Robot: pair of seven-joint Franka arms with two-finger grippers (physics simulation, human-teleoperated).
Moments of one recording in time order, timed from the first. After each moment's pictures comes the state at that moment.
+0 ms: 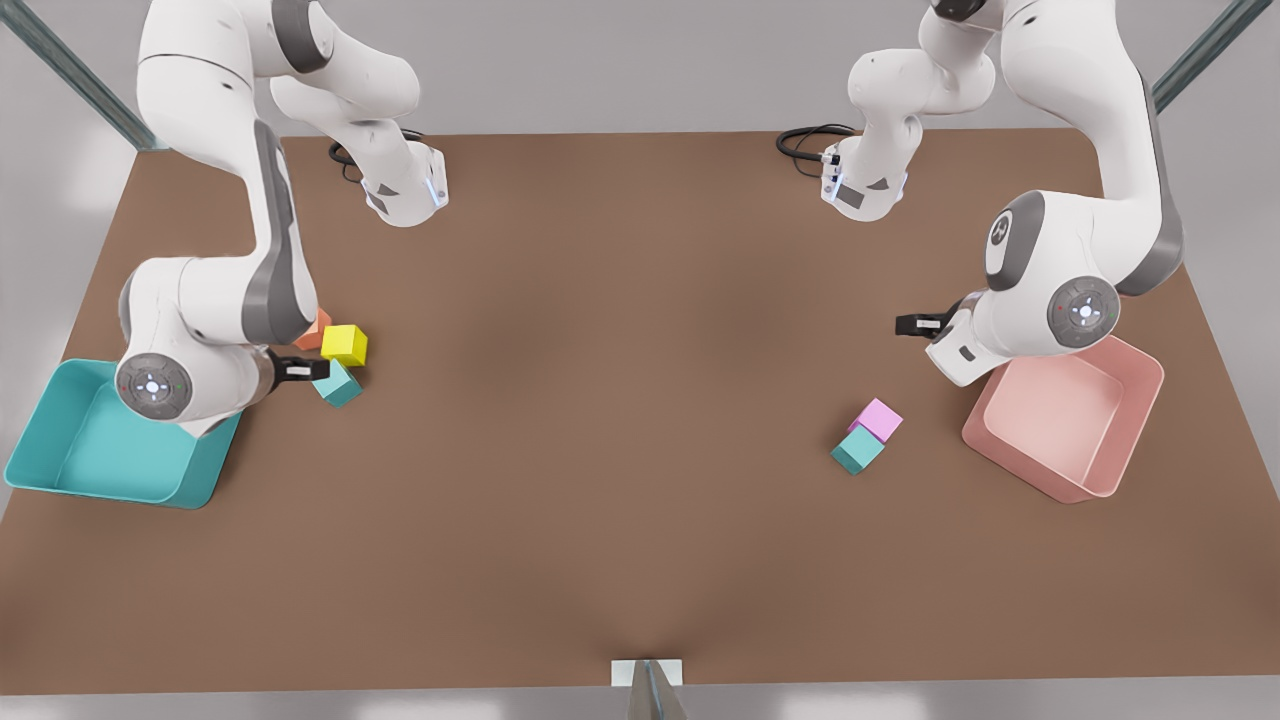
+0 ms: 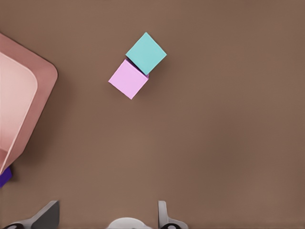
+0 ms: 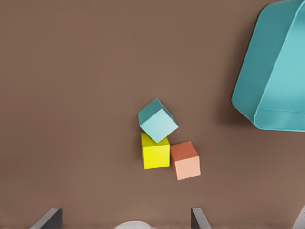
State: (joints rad) left arm -0.03 0.19 -0.12 -1.62 -0.01 1.41 -0.10; right arm 0.05 0.35 -0.01 -1.48 -0.12 1.36 0.08
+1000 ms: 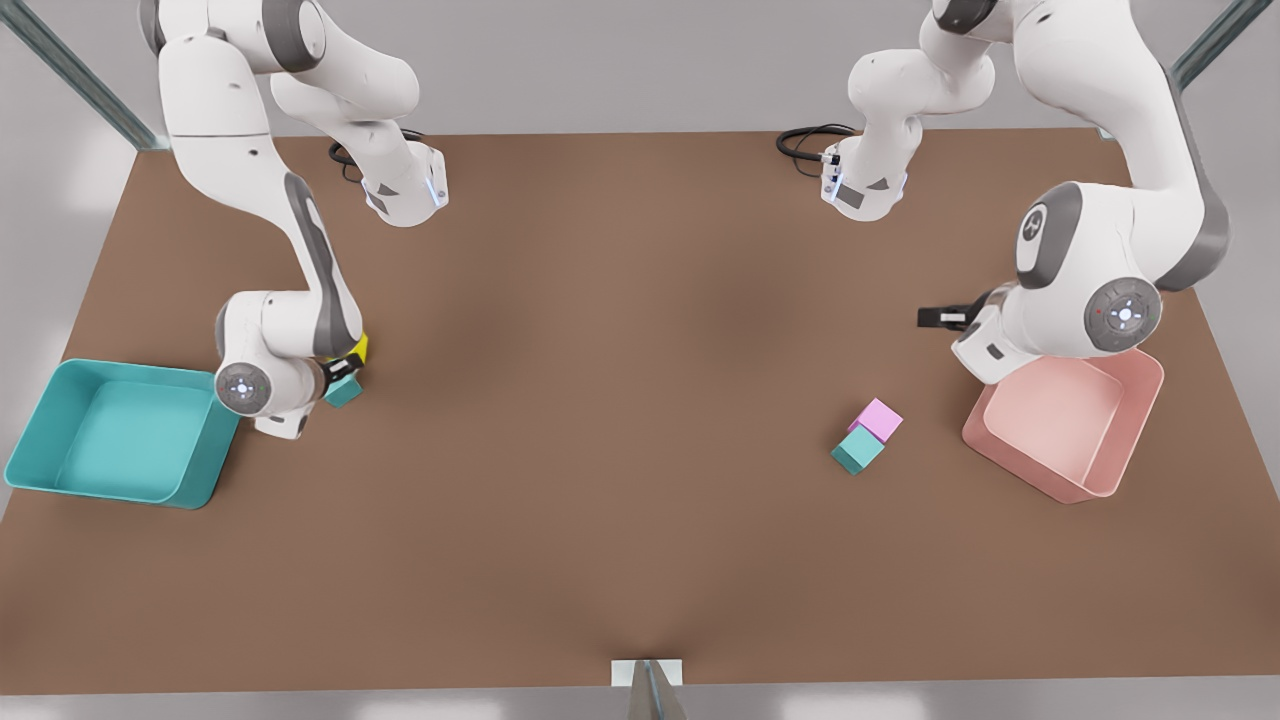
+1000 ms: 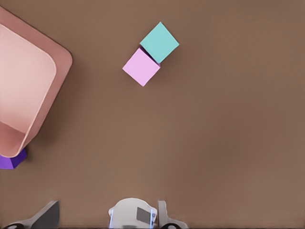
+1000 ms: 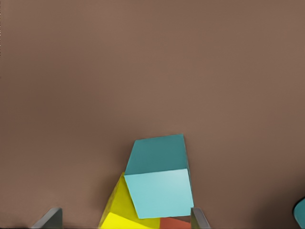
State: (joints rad) left arm -0.01 0.25 -0.13 -1.47 0.00 1.24 -0.11; right arm 0.01 0.33 -0.04 -2.06 -0.13 1.96 -0.48
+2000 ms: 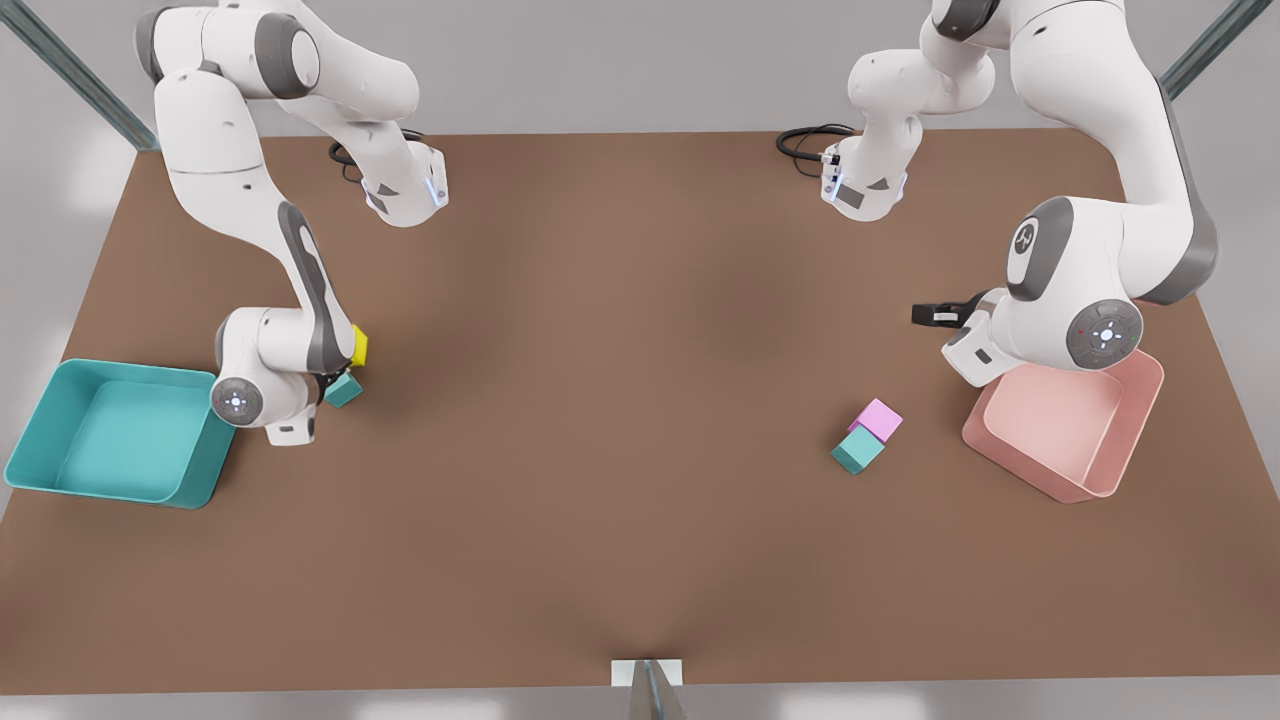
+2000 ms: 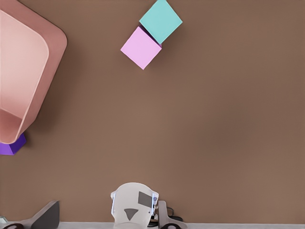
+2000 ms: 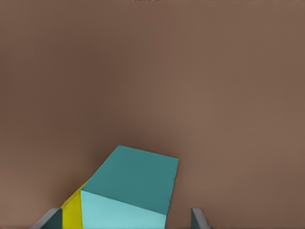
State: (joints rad) left arm -0.01 0.26 -0.13 -1.46 0.01 1.18 -0.11; right arm -0.04 0.42 -0.04 -2.06 -0.12 2.06 -0.85
